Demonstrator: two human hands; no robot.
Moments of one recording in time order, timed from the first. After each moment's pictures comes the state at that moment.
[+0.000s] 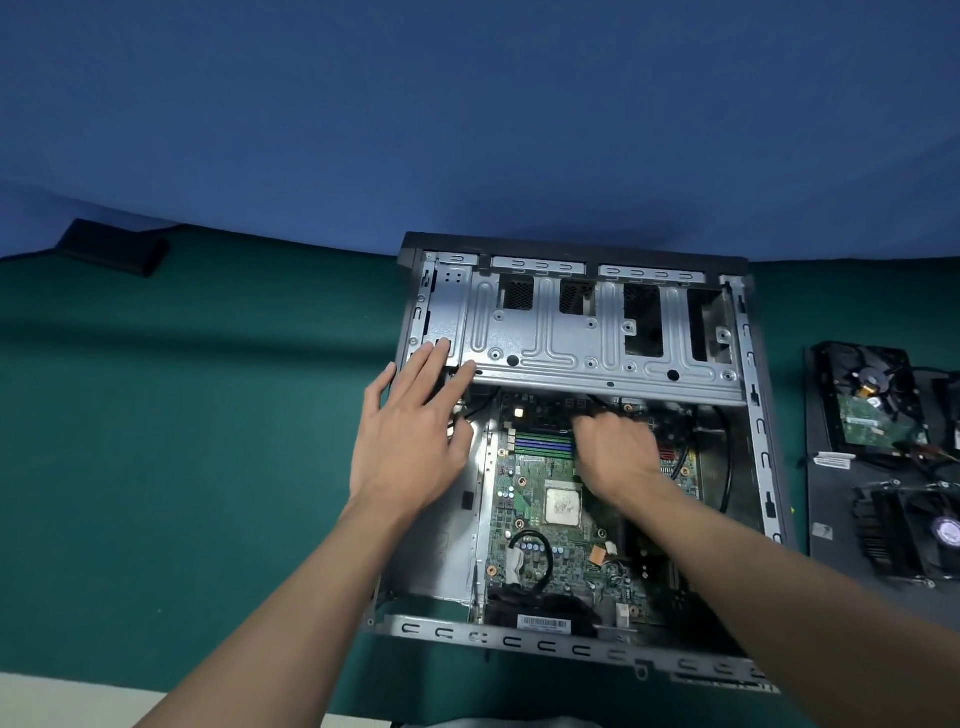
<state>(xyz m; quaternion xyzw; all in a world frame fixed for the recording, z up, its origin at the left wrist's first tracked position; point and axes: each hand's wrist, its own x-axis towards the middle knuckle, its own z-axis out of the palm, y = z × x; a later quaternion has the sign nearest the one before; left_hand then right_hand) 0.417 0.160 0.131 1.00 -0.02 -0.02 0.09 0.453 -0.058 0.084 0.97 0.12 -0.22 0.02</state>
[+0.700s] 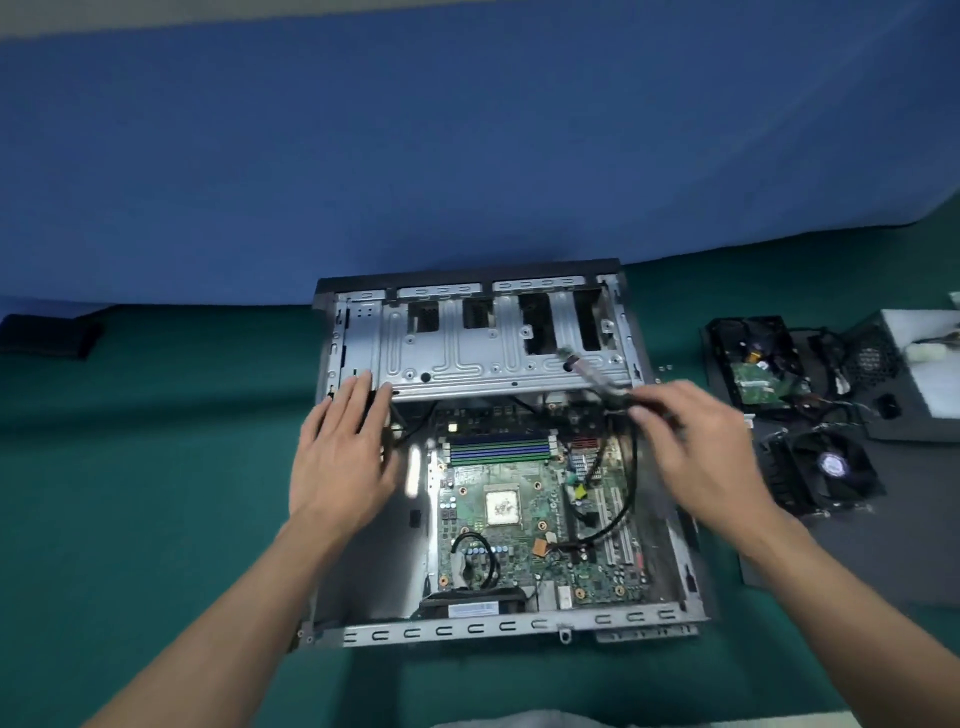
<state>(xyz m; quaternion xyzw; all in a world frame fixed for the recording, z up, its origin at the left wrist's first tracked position) 0.413 0.151 0.132 1.00 -0.06 -0.04 0.01 0.400 -0.178 0.178 0.94 0.05 0.10 -0.32</state>
